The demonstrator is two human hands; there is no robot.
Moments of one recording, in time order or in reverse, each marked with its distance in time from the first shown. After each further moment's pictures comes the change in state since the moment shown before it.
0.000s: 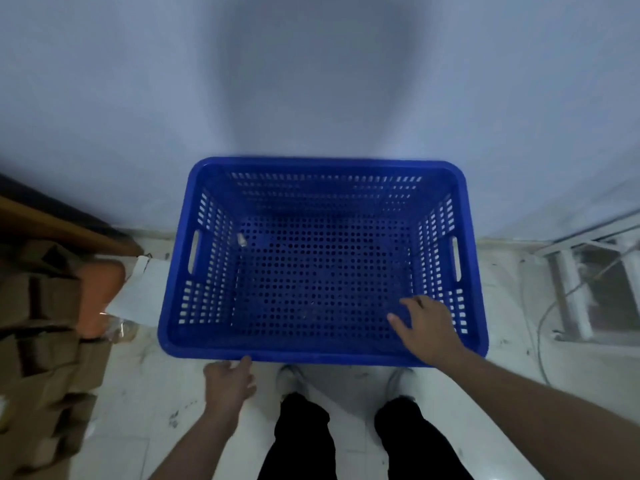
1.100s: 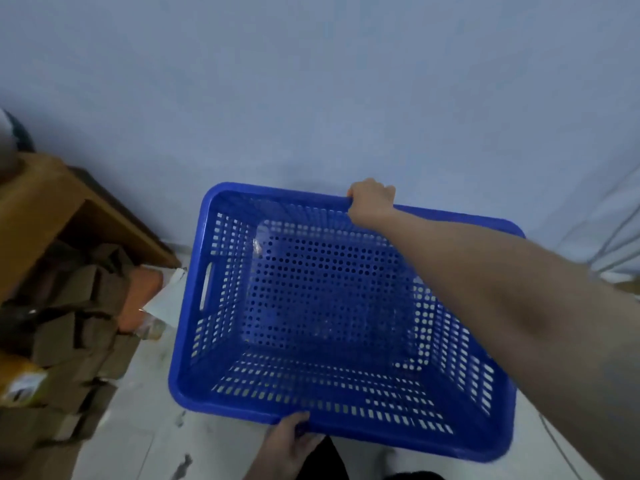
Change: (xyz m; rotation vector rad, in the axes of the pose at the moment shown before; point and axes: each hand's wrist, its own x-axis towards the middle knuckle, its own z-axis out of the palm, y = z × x) left_hand -0.151 -0.125 0.007 -0.590 -0.312 -0.470; right_hand -0.023 -0.161 -0.202 -0.151 0.297 -0.185
